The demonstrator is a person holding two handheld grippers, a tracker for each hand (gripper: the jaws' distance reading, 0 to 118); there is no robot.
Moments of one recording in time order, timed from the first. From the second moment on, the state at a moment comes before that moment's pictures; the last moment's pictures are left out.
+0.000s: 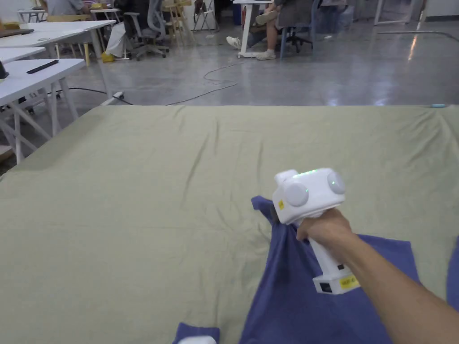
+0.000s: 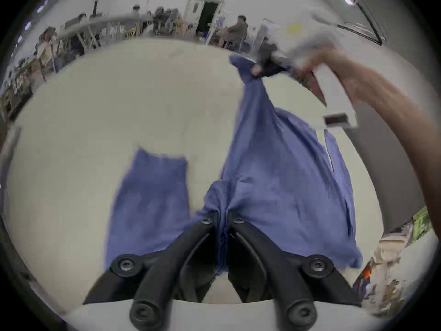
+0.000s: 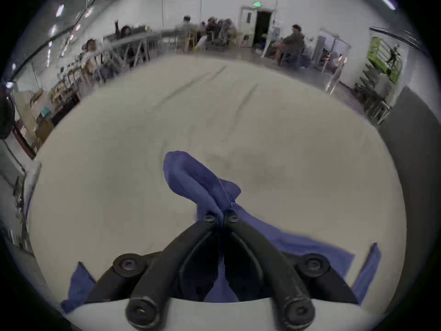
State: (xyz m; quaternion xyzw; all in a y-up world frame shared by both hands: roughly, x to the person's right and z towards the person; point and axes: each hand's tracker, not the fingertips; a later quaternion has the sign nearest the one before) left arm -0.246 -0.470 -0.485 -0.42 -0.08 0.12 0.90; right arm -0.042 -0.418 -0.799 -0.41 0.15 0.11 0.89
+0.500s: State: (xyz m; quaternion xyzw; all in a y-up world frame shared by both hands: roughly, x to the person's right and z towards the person) left arm -0.231 -0.096 -0.641 -0.10 -0.11 -0.01 0.99; right arm 0.148 -0.049 -0.668 -0.10 0.05 -0.01 0.99
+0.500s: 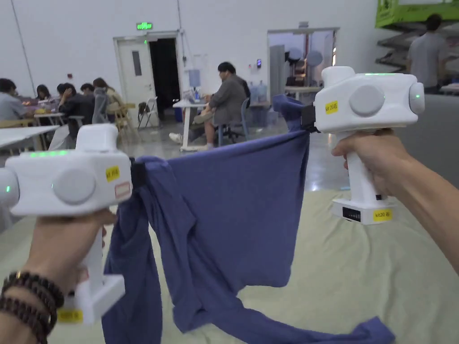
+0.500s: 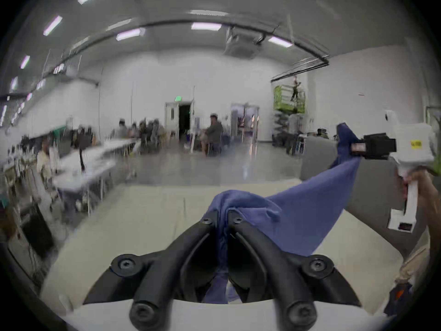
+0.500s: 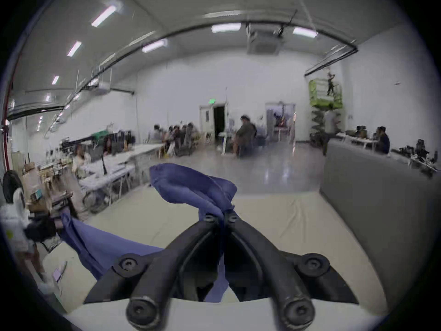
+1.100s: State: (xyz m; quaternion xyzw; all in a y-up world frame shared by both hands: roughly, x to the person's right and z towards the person) left arm -0.218 -0.063 -0.692 -0.12 -0.11 -0.02 0.99; right arm 0.161 -0.073 -0.677 -0.10 0.02 -0.04 0.99
